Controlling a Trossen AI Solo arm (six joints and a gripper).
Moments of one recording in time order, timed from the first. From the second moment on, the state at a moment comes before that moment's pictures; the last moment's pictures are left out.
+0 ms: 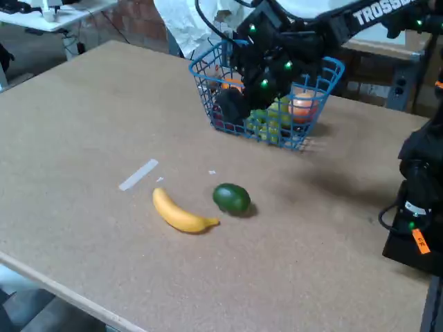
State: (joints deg) arm 1.3 81.0 48.4 -14.1 0.4 9.8
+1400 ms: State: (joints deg) arm 20.3 112.9 78.5 -32.7 -2.4 25.6
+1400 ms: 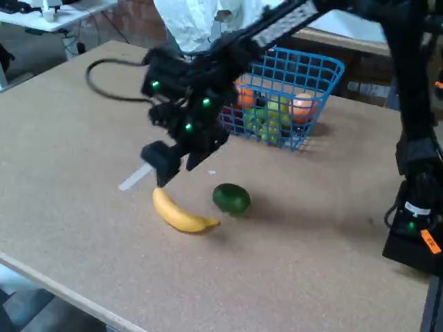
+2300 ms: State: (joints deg) arm 21.6 120.4 81.0 -37.5 -3.3 33.1
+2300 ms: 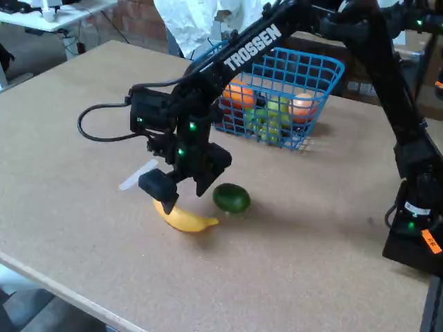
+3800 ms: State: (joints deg) arm 21.9 125.0 78.8 -25.5 -0.7 36.1
